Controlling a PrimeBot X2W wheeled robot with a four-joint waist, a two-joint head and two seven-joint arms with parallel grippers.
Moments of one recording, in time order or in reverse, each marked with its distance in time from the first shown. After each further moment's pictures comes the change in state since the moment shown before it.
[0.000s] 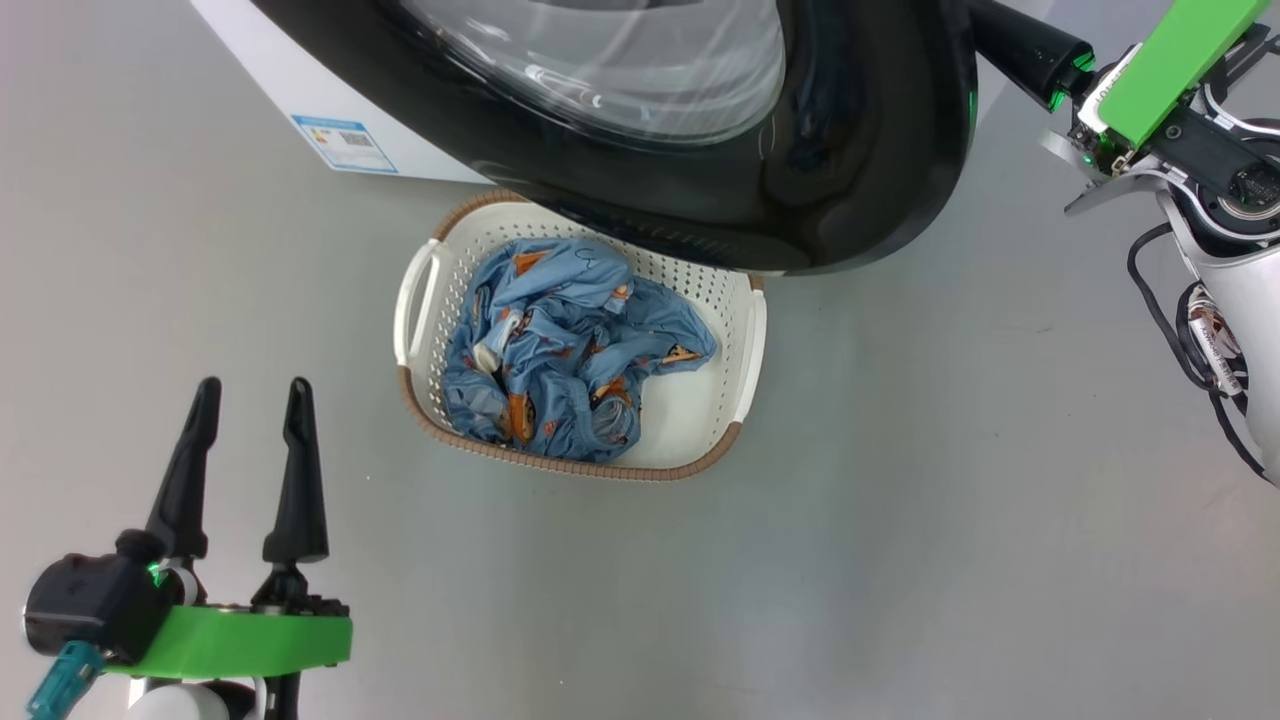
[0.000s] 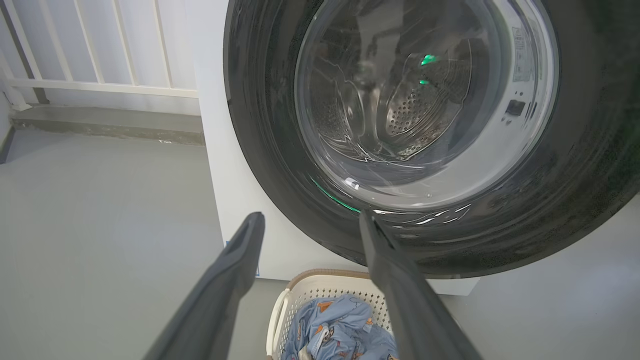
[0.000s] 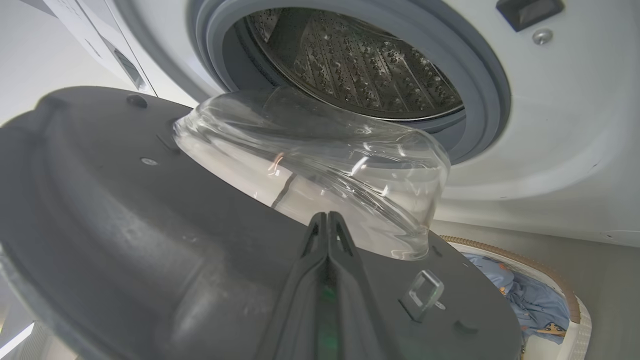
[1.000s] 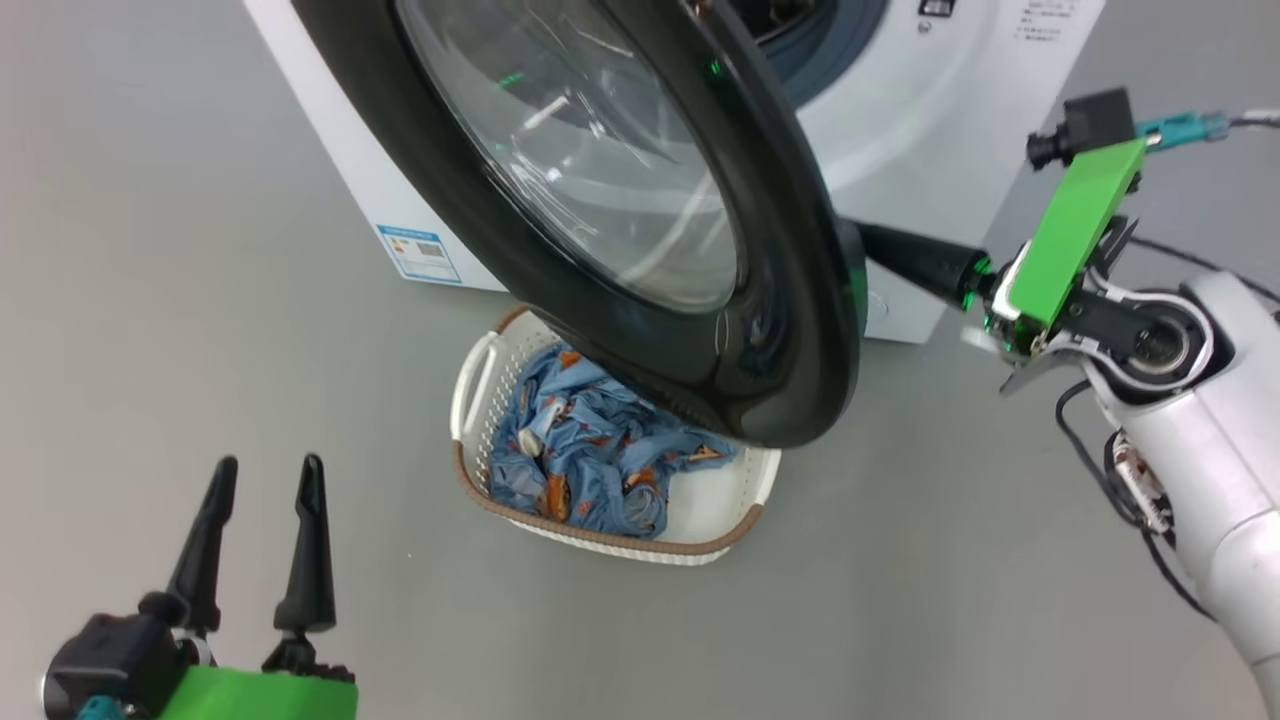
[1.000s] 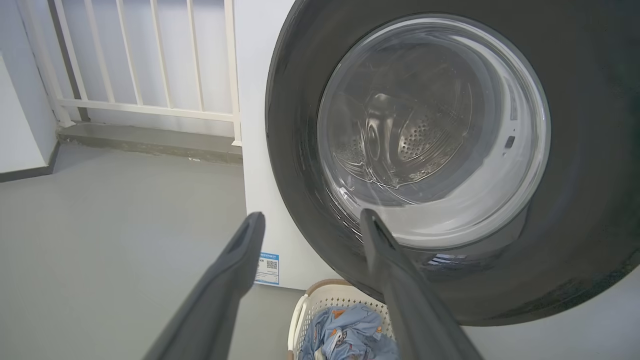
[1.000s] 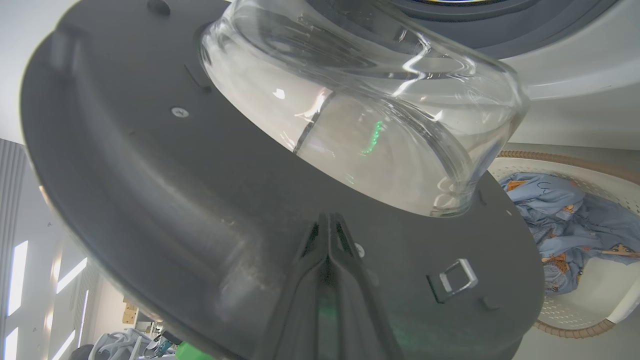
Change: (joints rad) left arm 0.091 -0.004 0.004 0.028 0.001 0.000 0.000; right arm 0.209 0.042 0.021 -0.028 0.056 0.000 0.156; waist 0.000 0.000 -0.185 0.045
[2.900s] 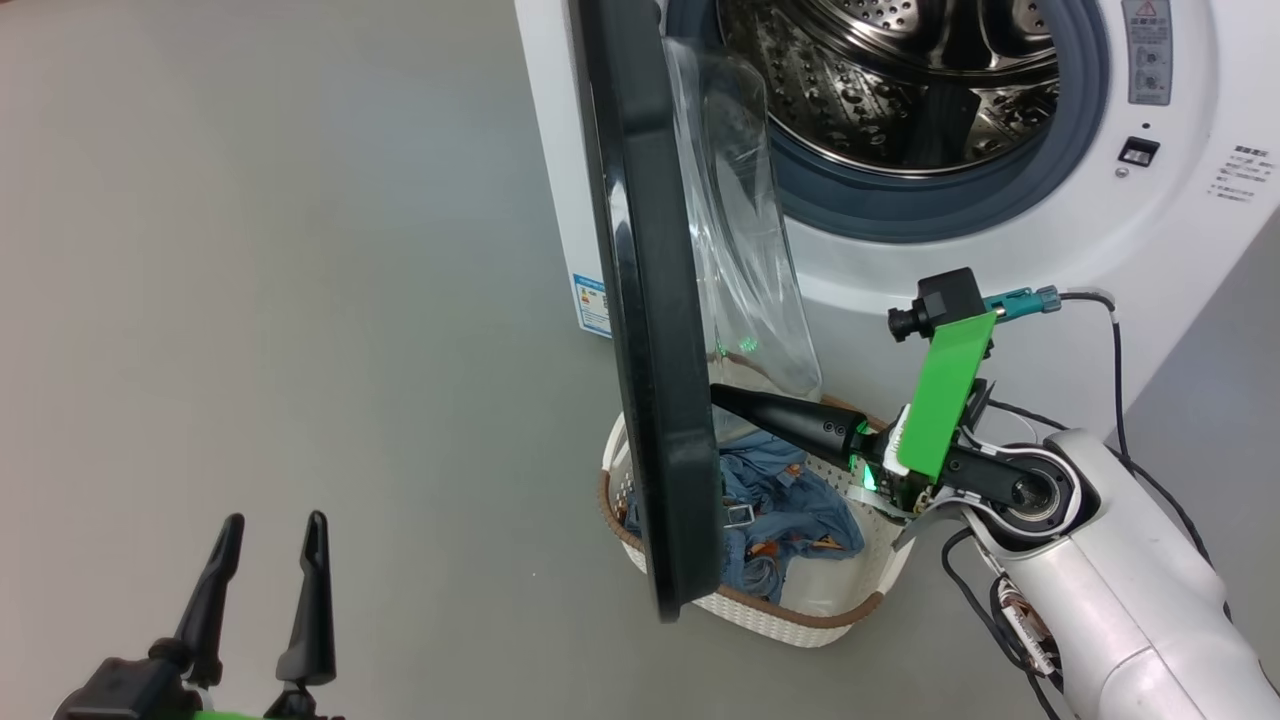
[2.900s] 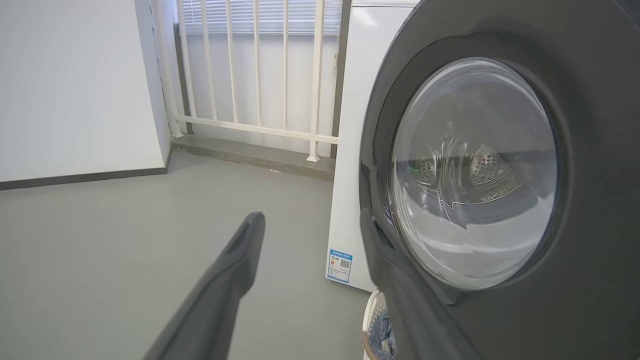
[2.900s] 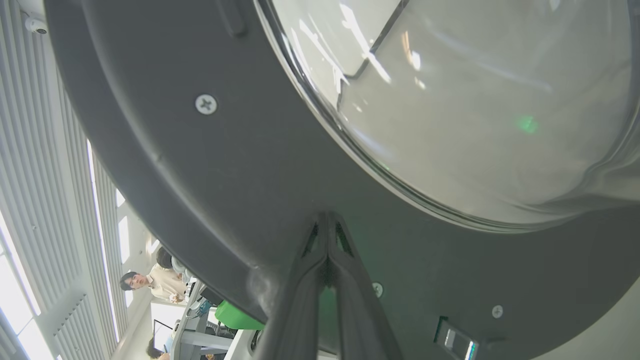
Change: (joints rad) left arm 0.078 0.015 -0.002 0.020 0.003 0.000 0.000; right arm 0.244 0.169 -0.051 -0.084 -0.016 0.000 0.063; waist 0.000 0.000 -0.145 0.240
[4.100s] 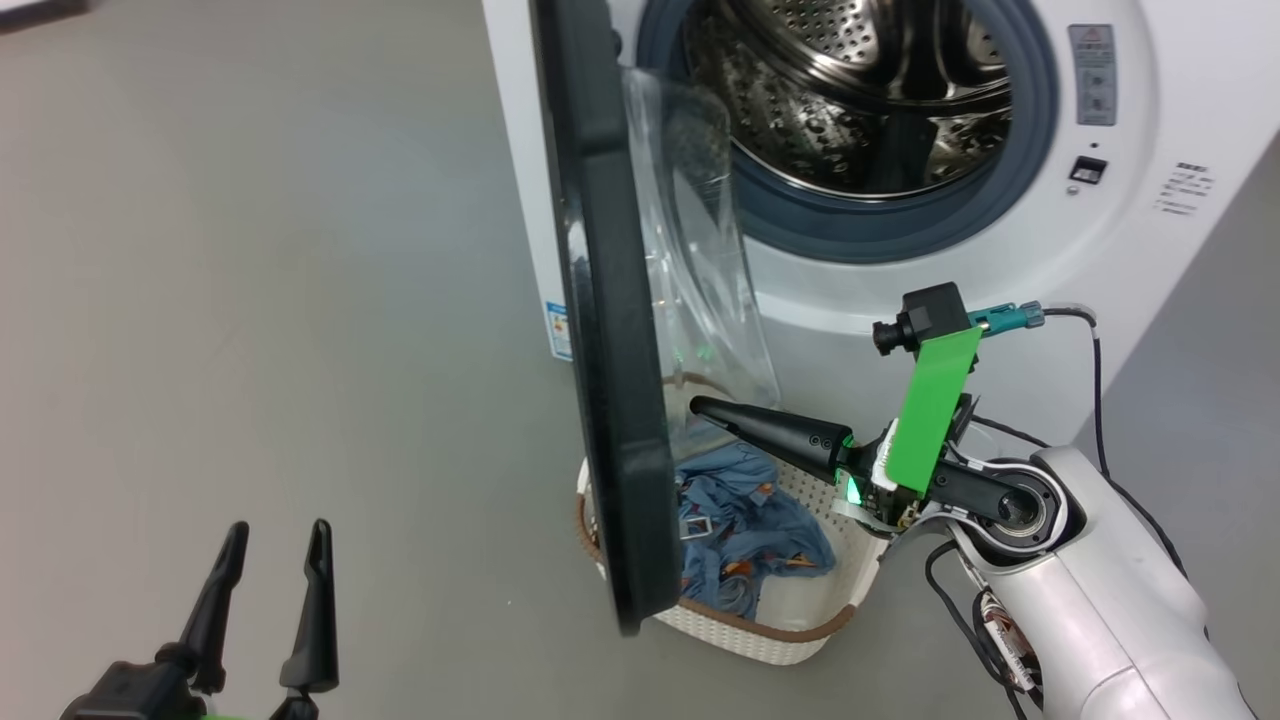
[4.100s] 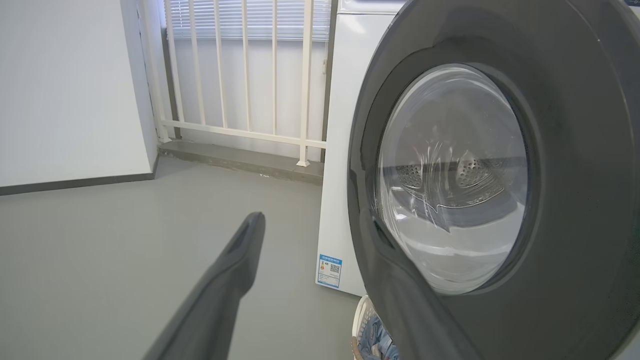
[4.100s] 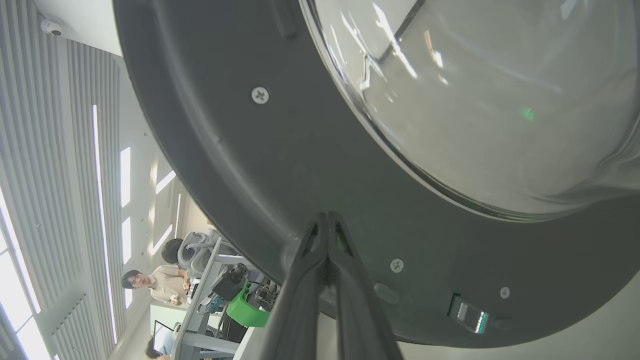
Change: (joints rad) left arm 0.004 0.002 -0.004 0.013 0.007 0.000 0.000; right arm 0.040 0.053 -0.062 -0.021 -0.045 0.000 0.033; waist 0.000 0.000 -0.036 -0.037
